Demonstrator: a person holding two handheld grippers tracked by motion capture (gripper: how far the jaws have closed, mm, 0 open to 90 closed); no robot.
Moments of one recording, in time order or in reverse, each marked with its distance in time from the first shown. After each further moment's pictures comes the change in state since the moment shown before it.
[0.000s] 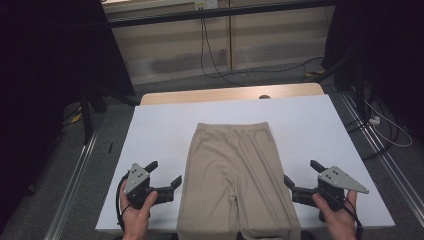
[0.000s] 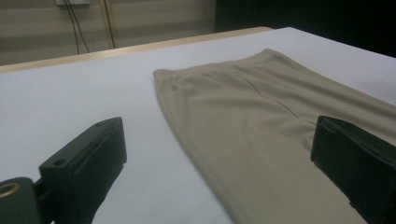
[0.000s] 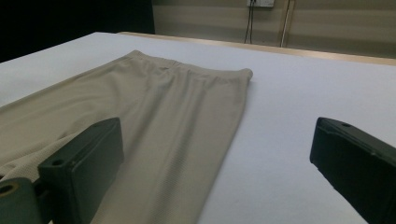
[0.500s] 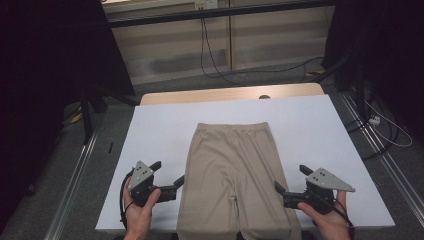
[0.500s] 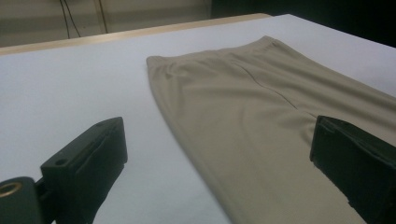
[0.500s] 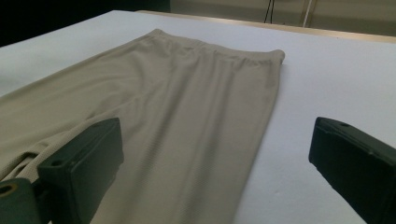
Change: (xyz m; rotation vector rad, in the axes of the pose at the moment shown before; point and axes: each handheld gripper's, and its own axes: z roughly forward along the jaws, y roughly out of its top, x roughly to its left) left arm 0.000 0.001 0.009 0.056 -0.013 -0.011; right arm 0.021 -0.002 0.009 0.083 0.056 -0.018
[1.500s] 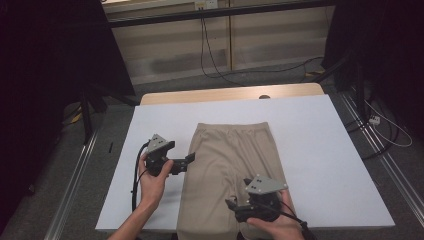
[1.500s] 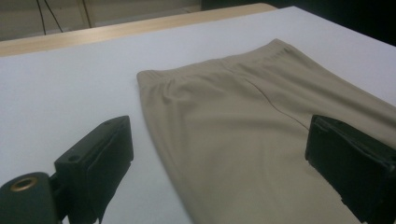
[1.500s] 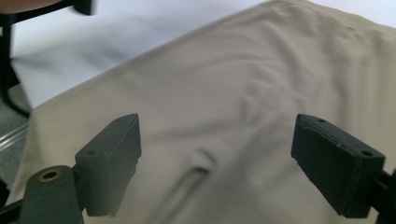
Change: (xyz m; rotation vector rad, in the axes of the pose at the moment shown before) left arm 0.023 0.043 0.076 0.098 -0.074 -0.020; right arm 0.109 0.020 0.050 0.185 0.282 -0.137
